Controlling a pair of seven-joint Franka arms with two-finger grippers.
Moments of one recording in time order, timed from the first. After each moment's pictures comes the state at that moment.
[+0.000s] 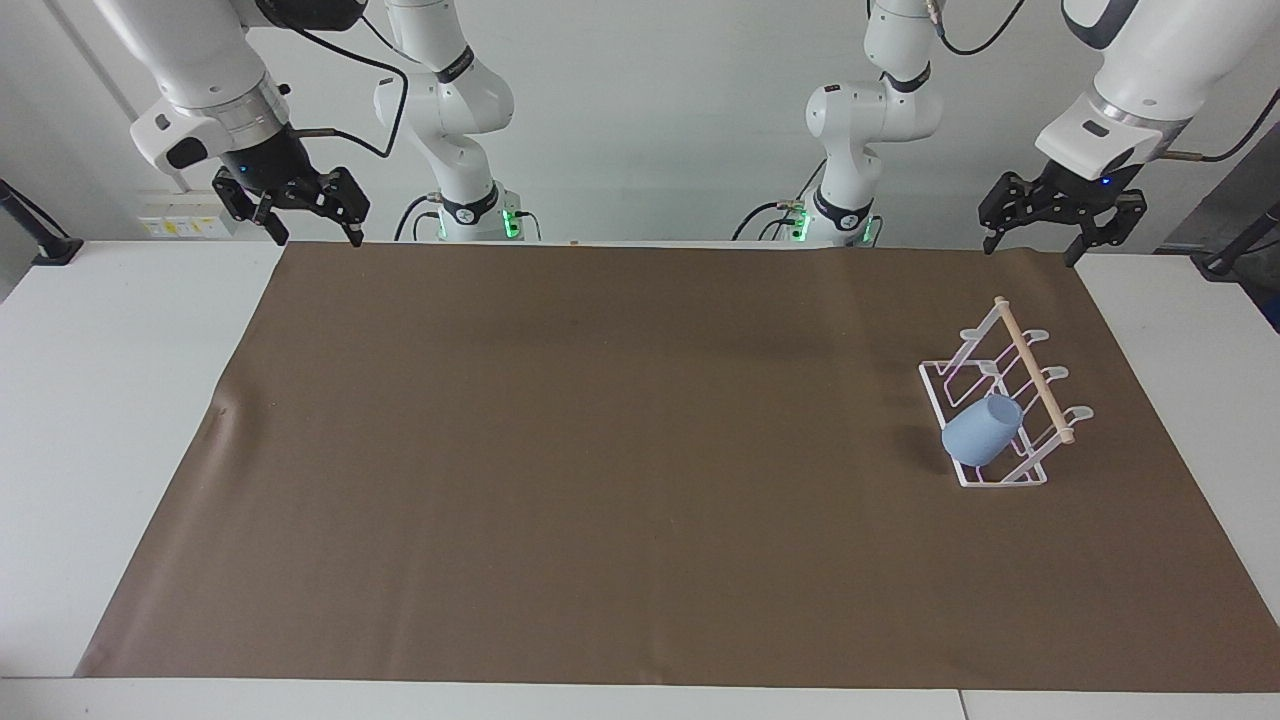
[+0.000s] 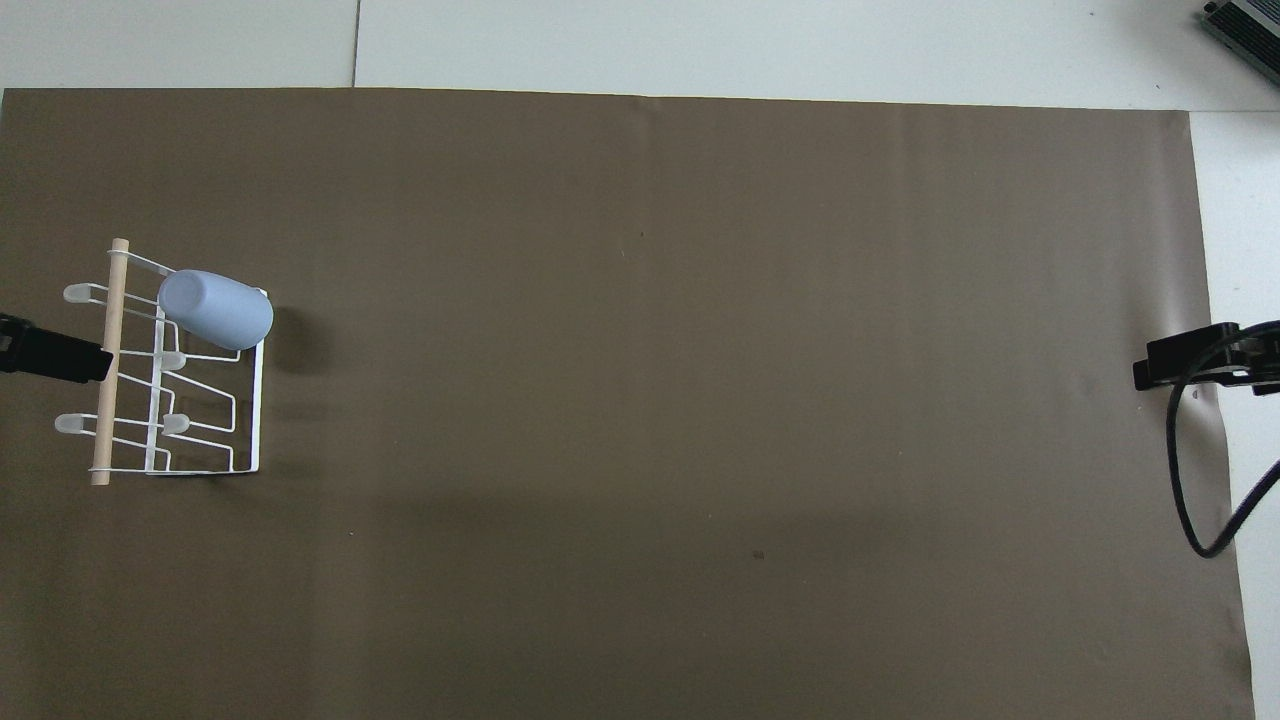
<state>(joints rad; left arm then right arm) -0.04 -0.07 0.01 -1.55 -0.01 1.47 0.25 0.06 -0.07 -0.12 -1.61 0.02 1.47 0.00</state>
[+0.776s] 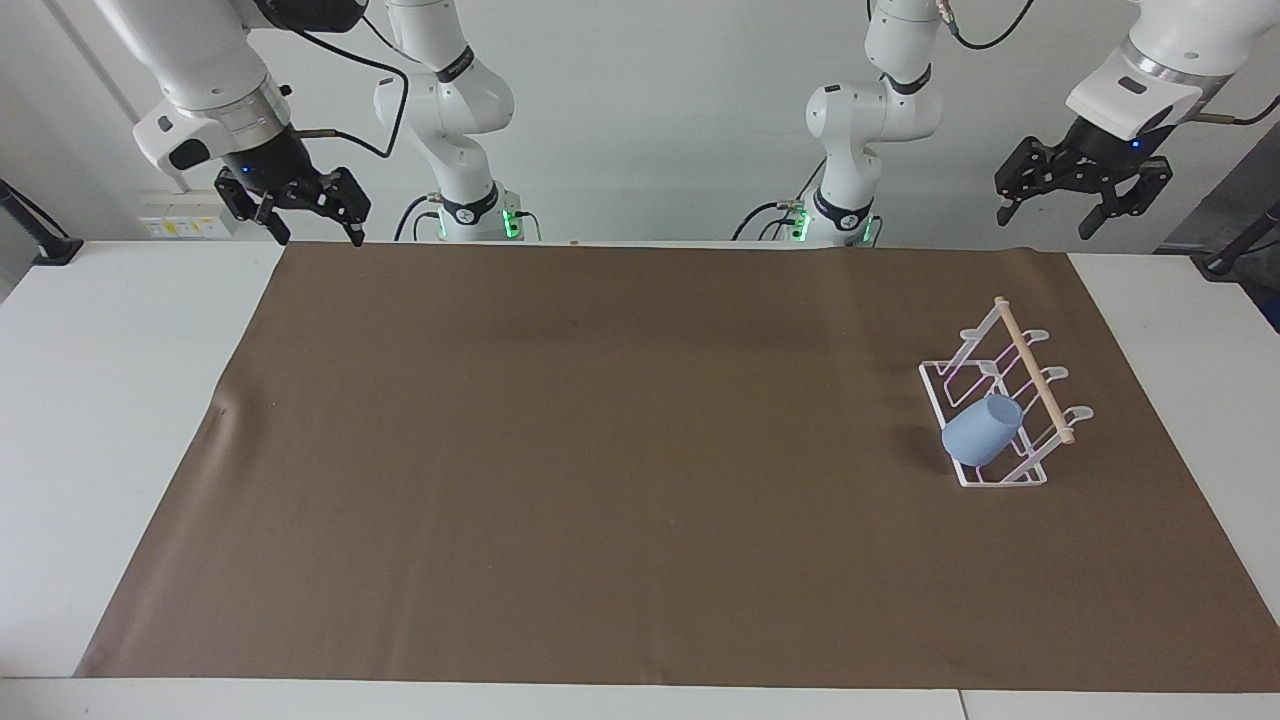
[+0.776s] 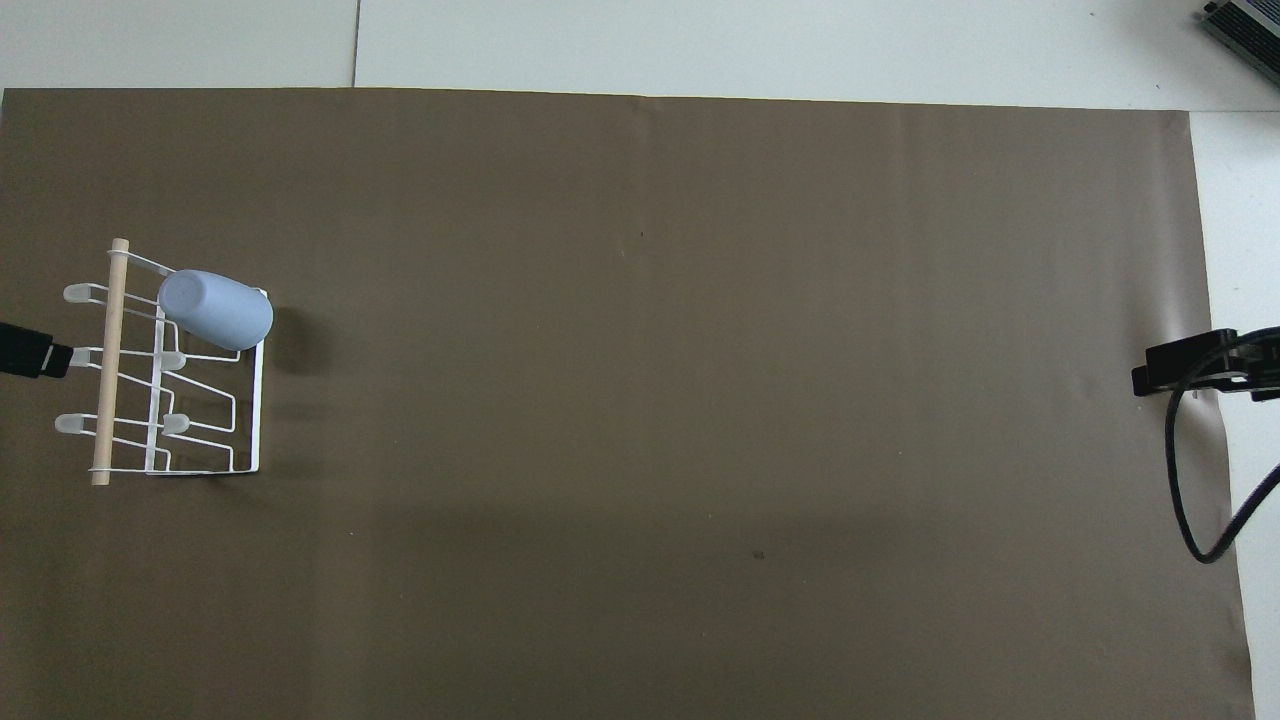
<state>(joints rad) -0.03 -0.02 0.00 -1.41 -0.02 1.36 0.24 0.06 -0.08 -0.12 -1.62 0.02 1.47 0.00</state>
